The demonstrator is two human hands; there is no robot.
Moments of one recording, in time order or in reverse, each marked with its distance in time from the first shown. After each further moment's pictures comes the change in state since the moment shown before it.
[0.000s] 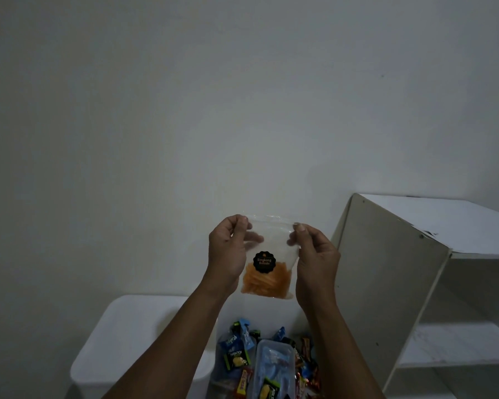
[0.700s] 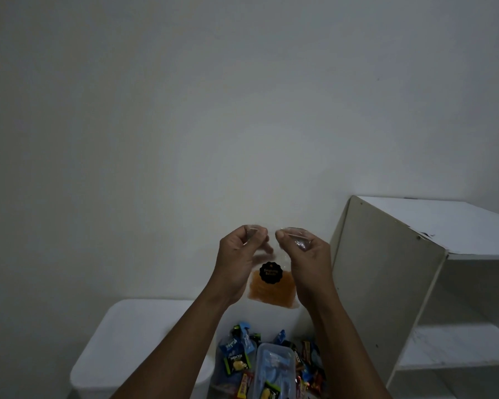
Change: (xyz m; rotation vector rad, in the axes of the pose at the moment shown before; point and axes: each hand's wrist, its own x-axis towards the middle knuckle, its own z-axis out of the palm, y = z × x) left_hand -0.012 0.000 0.005 -0.075 -0.237 -0.068; right_hand 0.003 -0.009 -0.003 -0.165 -0.220 0.025
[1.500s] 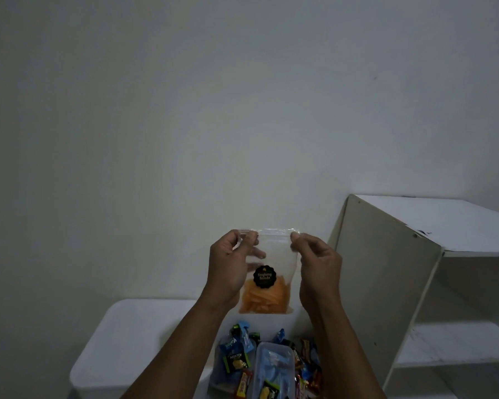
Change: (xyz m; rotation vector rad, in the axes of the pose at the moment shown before) left_hand -0.010 0.000 0.004 0.052 0.198 -0.034; right_hand -0.004 0.008 -0.011 0.218 0.208 0.081
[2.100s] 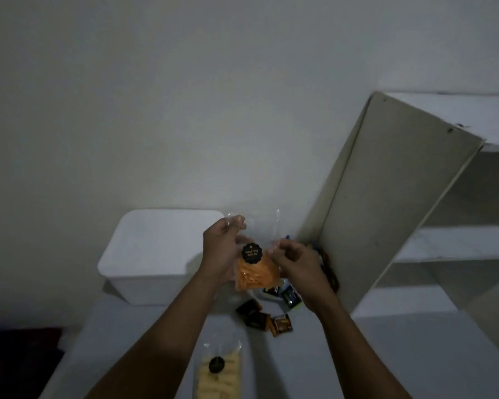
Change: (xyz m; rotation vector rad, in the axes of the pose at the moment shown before) left_hand -0.069 -0.123 -0.064 0.046 0.187 -0.376; right_hand -0.099 0.118 -0.098 -0.457 -0.420 0.423
